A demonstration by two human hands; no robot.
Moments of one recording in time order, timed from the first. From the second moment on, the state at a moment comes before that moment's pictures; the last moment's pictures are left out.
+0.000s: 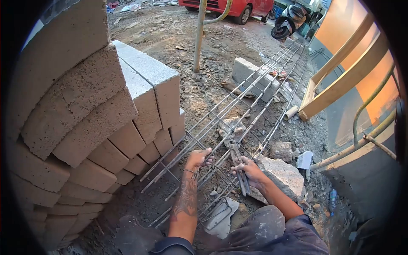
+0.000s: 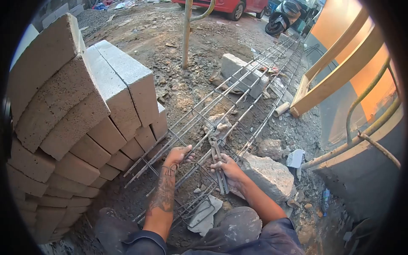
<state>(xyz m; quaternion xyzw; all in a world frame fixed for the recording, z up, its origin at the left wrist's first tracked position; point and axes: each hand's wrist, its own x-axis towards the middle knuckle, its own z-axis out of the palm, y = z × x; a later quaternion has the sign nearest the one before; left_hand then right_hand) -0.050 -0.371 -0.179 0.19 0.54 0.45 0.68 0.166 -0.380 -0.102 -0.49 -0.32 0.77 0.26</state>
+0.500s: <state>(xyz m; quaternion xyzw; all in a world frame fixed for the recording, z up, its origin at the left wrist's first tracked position) -0.046 -0.374 -0.167 0.17 0.56 0.44 0.68 0.231 -0.457 -0.065 -0.55 -0.25 0.78 0.15</state>
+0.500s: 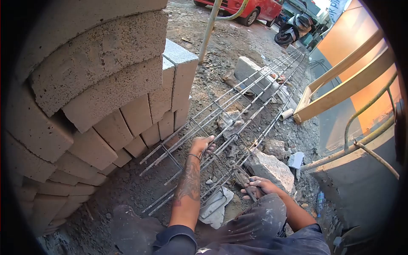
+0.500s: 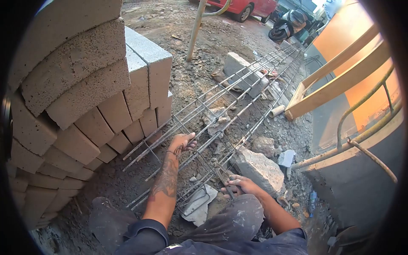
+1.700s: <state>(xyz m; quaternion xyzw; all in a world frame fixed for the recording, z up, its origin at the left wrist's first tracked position) -0.045 -0.372 -0.180 0.19 0.55 0.44 0.68 0.166 -0.405 -0.045 -0.46 -0.40 0.79 -0.04</state>
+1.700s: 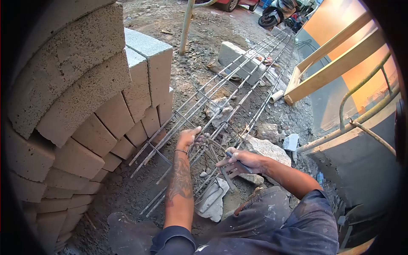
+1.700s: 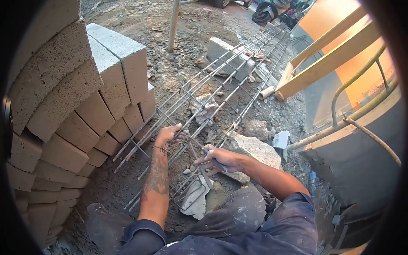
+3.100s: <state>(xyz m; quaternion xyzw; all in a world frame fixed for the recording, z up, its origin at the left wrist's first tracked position) -0.036 -0.358 -0.211 0.17 0.57 0.51 0.62 0.144 -0.368 -0.031 -0.53 -0.46 0.70 -0.07</state>
